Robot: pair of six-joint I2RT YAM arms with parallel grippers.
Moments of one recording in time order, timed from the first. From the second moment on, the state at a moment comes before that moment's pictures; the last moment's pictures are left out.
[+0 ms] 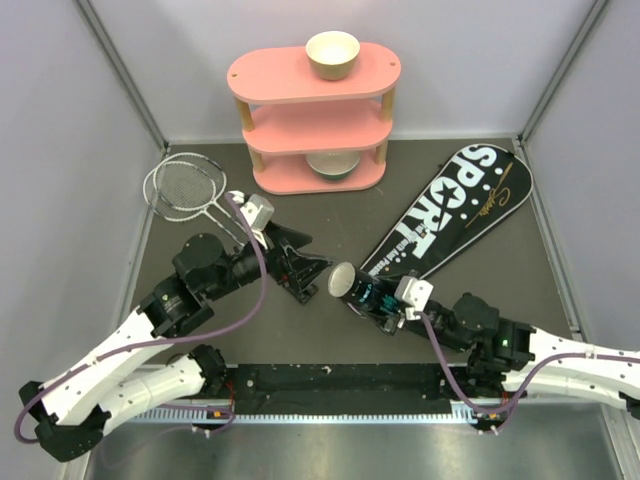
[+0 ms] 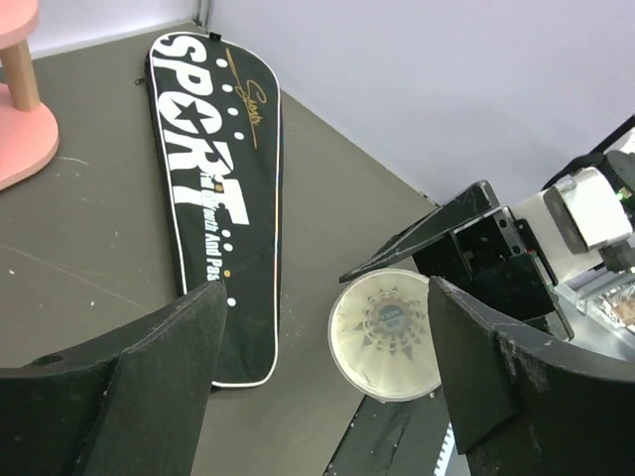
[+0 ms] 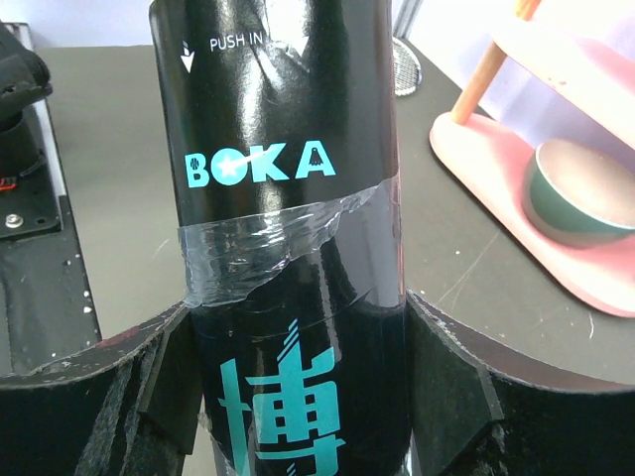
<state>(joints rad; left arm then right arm) -0.86 0.76 0.91 -0.16 0.18 -0.38 1.27 0.51 0.40 0.11 0.19 -0.24</state>
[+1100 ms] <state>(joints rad) -0.81 0.55 0.88 -0.49 0.16 -0.30 -0.17 1.46 0.95 -0.57 0.64 0.35</state>
